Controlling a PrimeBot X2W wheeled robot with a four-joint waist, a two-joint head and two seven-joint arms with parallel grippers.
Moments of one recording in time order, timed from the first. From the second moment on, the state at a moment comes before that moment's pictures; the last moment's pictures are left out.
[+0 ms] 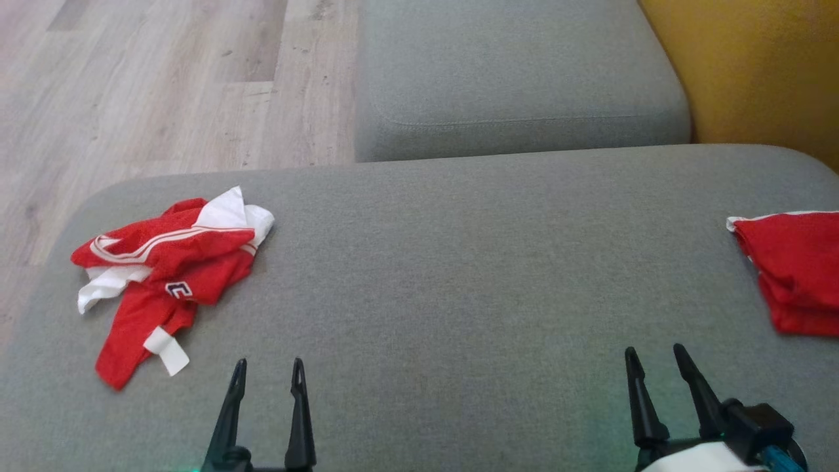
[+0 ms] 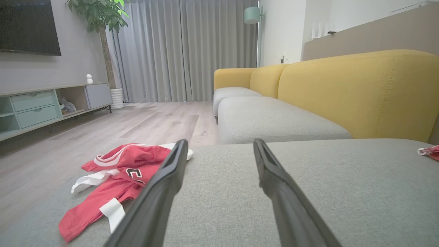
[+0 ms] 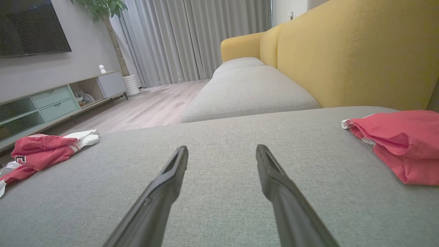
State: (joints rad) left arm 0.21 0.05 -0.26 0.04 -0.09 0.18 -0.26; right arm 0.16 -0.05 0.06 0.24 0.17 0.13 -0.25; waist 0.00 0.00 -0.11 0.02
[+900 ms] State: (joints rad) left arm 0.21 0.05 -0.21 0.02 -0.10 0.19 -0.26; right arm 0.17 -0.04 0.11 0.23 0.16 0.13 -0.25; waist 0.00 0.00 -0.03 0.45
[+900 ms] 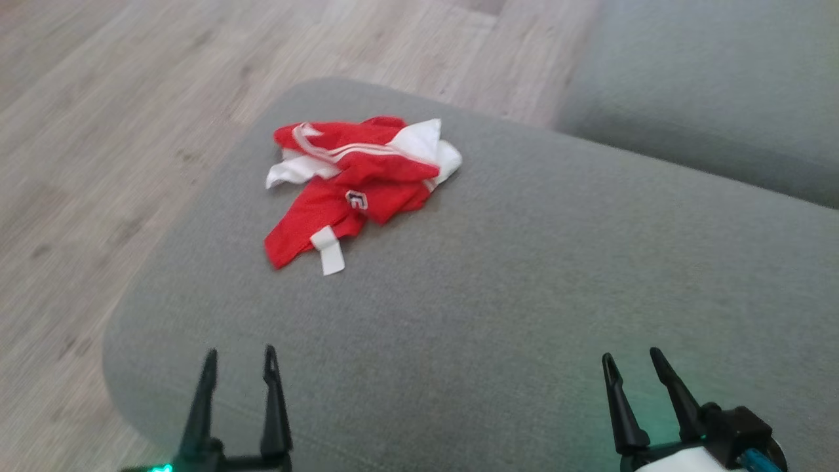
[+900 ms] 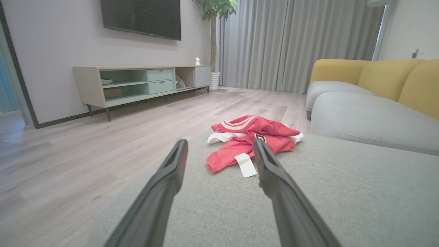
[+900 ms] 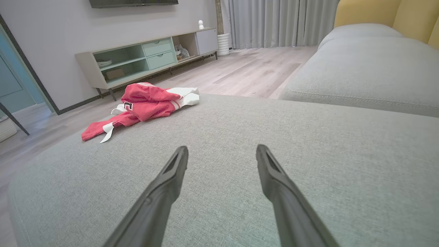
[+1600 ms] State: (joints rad) left arm -0.56 0.12 -0.09 0.35 -0.12 0.00 -0.20; right arm -0.03 -0.34 0.16 0.14 0.14 0.13 -0.25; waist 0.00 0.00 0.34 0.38
